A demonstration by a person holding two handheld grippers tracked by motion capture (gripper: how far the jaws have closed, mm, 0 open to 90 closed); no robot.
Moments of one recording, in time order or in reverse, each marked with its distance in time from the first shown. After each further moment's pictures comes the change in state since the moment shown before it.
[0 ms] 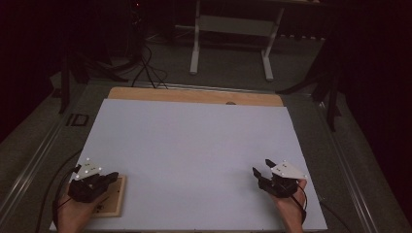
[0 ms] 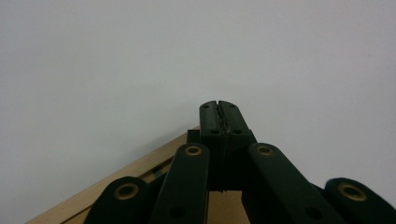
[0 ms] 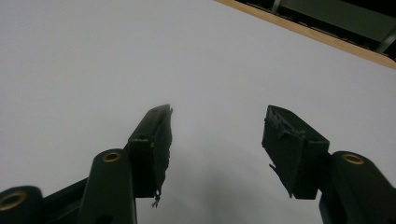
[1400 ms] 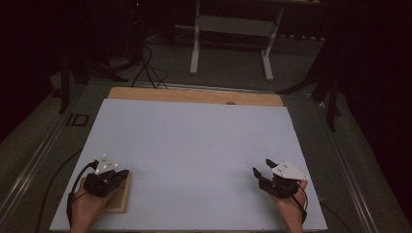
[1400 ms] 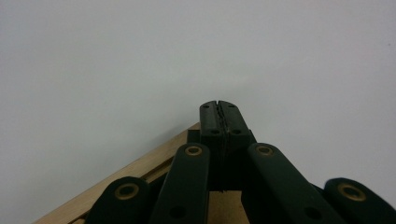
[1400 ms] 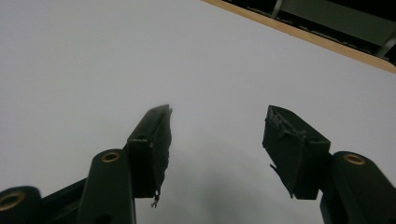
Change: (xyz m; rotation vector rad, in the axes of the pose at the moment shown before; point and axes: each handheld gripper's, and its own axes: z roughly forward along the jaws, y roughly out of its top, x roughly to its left) left arm -0.013 0.015 0.030 0.052 0.010 0.058; right arm 0.000 0.000 -0.003 -0.017 0.005 0.001
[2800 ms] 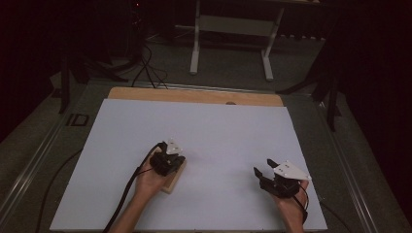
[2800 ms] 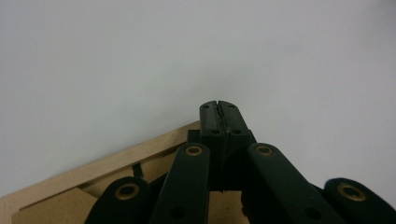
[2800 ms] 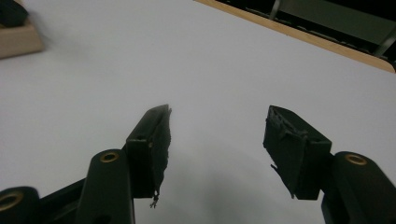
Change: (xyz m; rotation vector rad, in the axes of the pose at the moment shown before) left arm -0.096 0.104 0.101 0.012 -0.158 0.195; right arm -0.002 0.000 -0.002 -0.004 -0.003 0.013
